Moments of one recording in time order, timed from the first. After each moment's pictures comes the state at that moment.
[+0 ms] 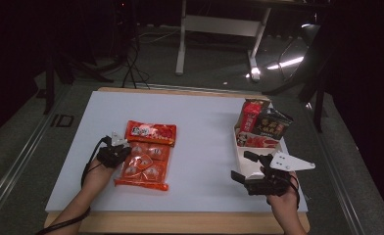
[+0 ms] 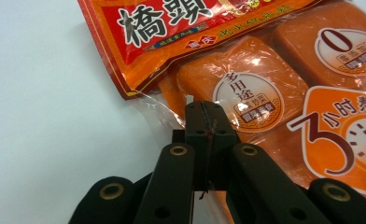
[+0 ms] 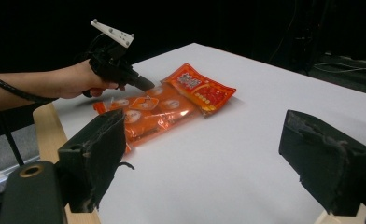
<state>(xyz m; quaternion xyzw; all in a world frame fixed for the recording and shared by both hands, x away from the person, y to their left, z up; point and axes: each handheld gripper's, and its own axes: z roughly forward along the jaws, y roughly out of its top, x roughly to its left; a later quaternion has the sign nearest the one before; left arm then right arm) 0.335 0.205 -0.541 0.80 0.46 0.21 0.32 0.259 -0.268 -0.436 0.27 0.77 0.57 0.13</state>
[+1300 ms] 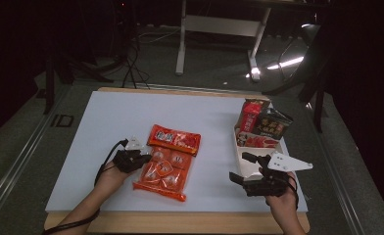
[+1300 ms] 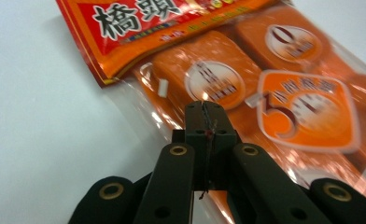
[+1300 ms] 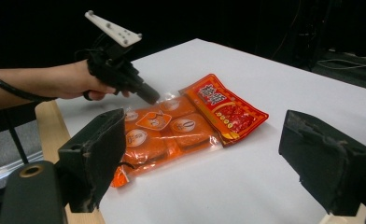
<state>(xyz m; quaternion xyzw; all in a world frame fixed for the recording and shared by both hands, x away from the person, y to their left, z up) 0.321 0.168 -0.531 0.85 0.37 0.12 0.36 0.259 -0.265 -0.438 0.27 0.77 0.57 0.12</state>
